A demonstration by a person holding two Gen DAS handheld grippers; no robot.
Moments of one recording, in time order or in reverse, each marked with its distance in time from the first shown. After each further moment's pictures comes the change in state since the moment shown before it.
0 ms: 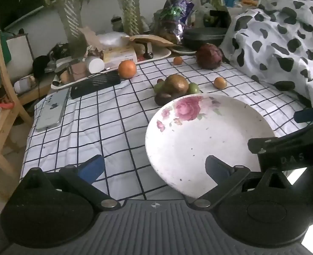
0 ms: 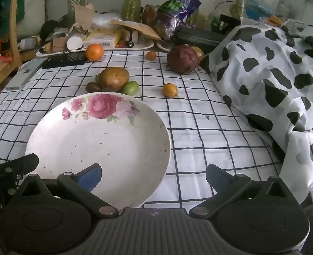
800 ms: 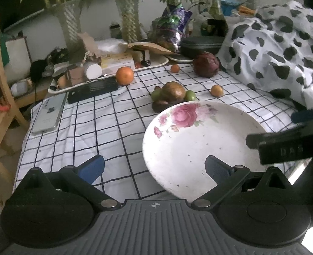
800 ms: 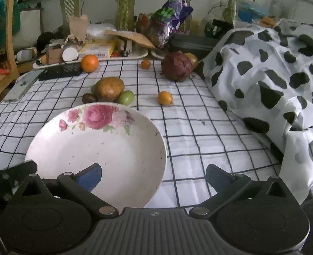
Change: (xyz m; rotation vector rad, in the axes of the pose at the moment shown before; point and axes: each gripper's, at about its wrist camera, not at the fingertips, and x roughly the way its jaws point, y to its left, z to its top) left arm 0.000 -0.002 -0.002 -0.002 -0.054 -0.021; right arm -0.004 -0.006 0.001 0.066 -0.068 0.010
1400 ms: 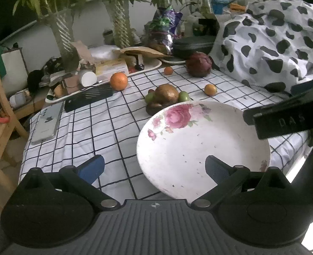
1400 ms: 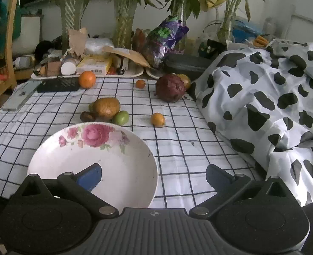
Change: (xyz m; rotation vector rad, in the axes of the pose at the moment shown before) left arm -0.002 -0.011 -0.002 0.058 -0.017 0.004; right arm -0.020 0.003 0.013 -0.026 -0.076 -0.051
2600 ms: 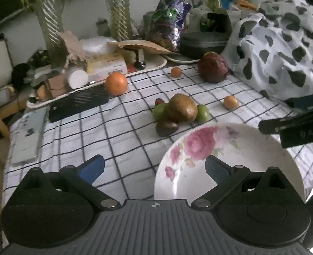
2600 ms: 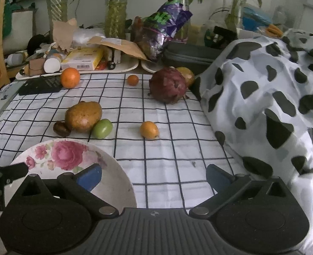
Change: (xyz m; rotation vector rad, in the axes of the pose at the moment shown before) left arm 0.078 0.041 0.046 -0.040 0.052 -0.093; right arm 0.085 -0.027 0.039 -0.006 0.072 0.052
